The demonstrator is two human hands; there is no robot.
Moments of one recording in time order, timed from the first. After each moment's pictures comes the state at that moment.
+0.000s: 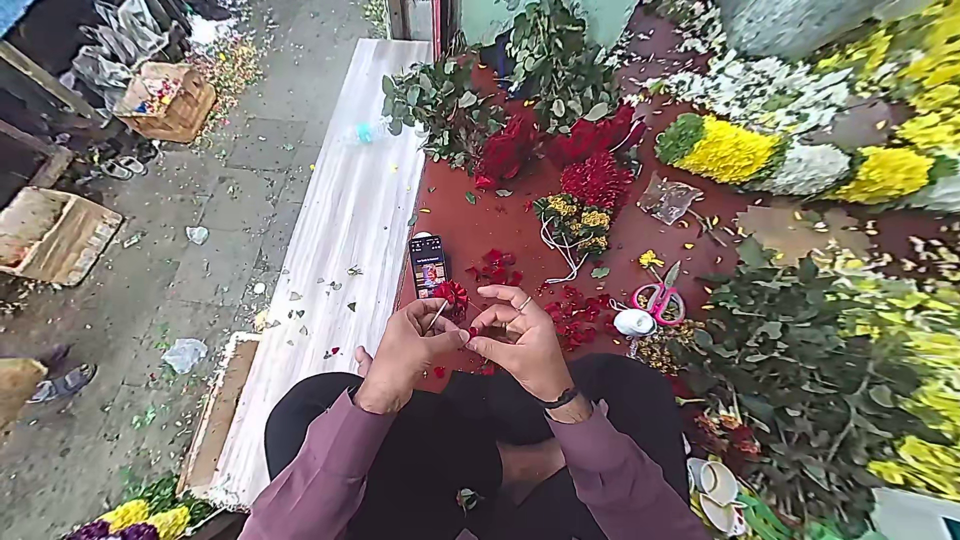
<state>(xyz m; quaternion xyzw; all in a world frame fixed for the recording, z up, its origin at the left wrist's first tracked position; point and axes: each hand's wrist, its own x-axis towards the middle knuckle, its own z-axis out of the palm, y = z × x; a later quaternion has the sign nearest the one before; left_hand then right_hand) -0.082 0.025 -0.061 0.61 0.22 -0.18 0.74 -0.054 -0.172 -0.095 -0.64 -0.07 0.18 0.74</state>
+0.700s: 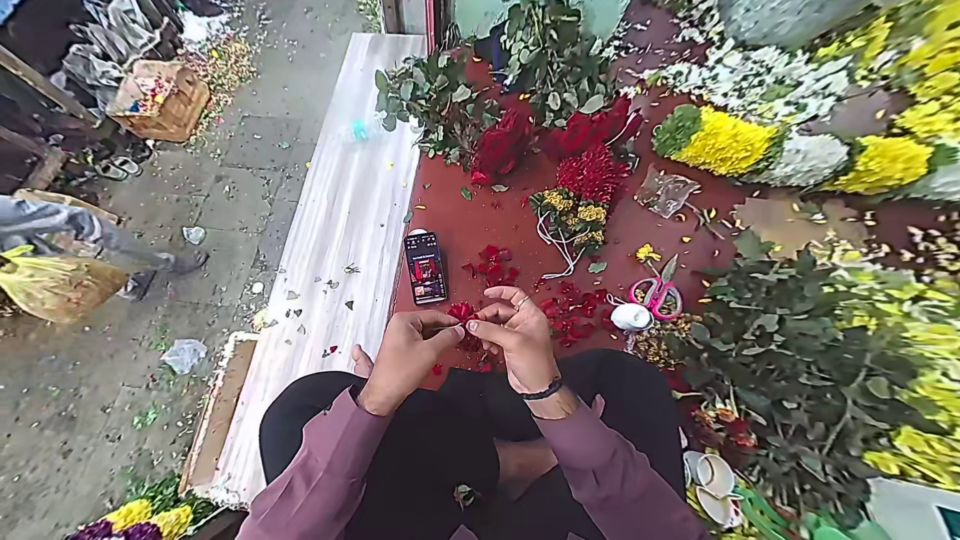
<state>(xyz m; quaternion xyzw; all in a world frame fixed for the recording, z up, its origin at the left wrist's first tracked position) -0.086 0.022 -0.073 0.72 0.12 -0.17 0.66 -0.058 -0.162 -0.103 -0.60 0.13 0.18 0.77</state>
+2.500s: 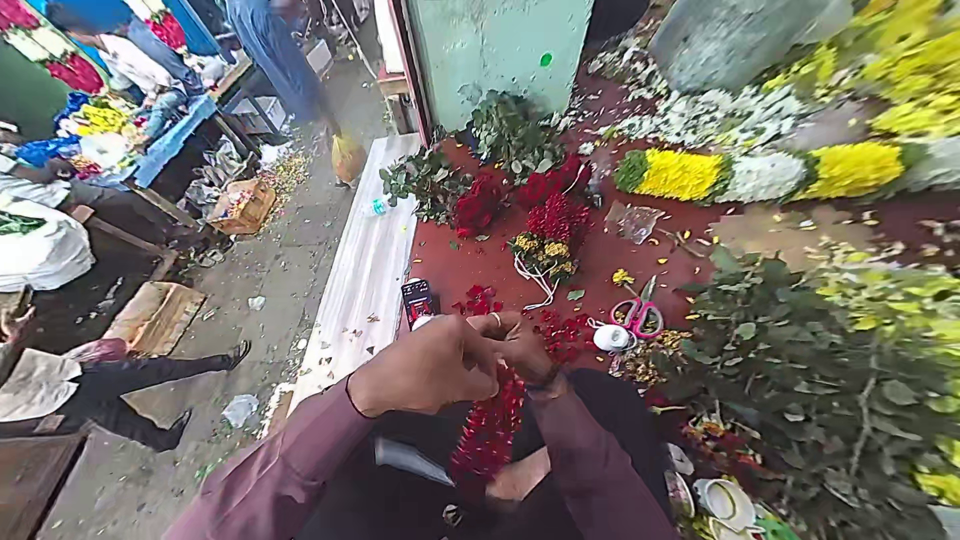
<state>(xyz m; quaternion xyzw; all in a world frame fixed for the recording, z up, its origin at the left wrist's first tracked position) -0.027 -0.060 0.084 0.81 -0.19 -0.37 0.41 -0.020 -0.232 -0.080 -0.43 -0.22 0.20 0.85</state>
